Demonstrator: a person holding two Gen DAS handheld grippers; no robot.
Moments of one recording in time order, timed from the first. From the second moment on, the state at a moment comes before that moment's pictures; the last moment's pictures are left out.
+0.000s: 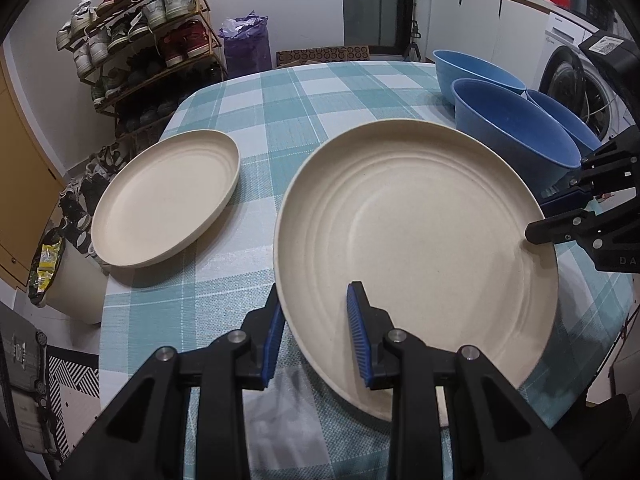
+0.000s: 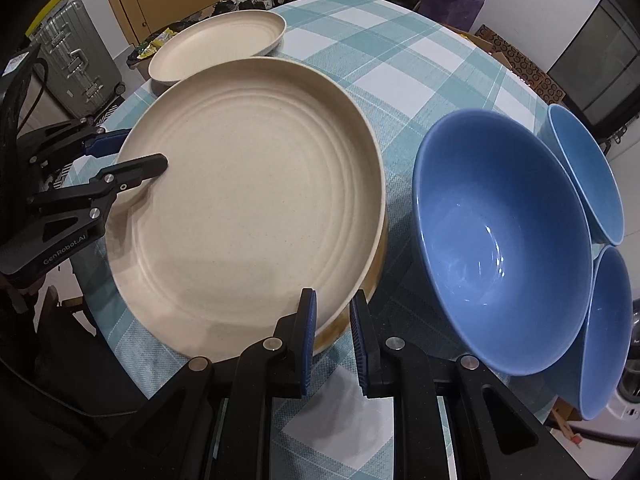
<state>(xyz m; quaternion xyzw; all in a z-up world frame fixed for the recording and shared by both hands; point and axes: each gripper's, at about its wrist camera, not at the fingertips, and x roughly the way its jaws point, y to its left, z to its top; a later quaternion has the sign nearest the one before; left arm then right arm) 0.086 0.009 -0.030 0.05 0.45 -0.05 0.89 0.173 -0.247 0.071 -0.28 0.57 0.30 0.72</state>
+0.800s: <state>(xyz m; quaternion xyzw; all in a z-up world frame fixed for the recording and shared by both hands) 0.085 -0.009 -0.046 0.08 0.45 -0.06 0.88 0.163 -0.268 0.054 -0.23 0.56 0.30 0.74</state>
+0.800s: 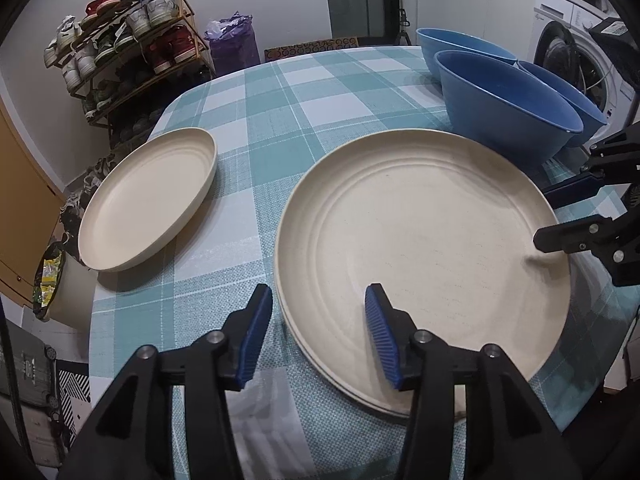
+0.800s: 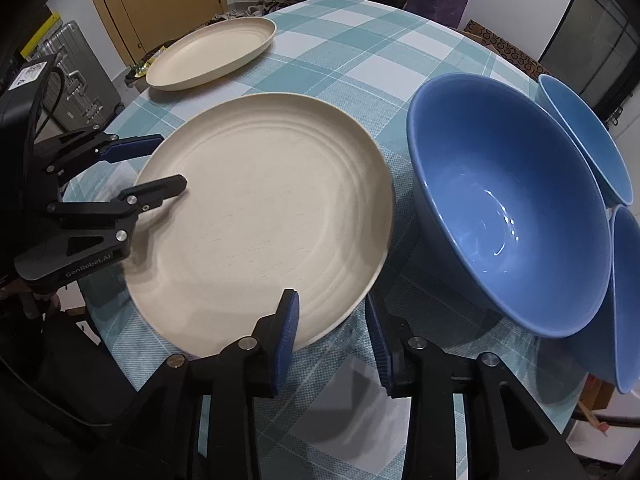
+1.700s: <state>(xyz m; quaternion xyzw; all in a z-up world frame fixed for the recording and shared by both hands) 0.078 0.017 -0.037 0.00 0.42 -0.06 0.90 0.157 -0.290 0.059 -0.12 0.53 0.32 0.78</state>
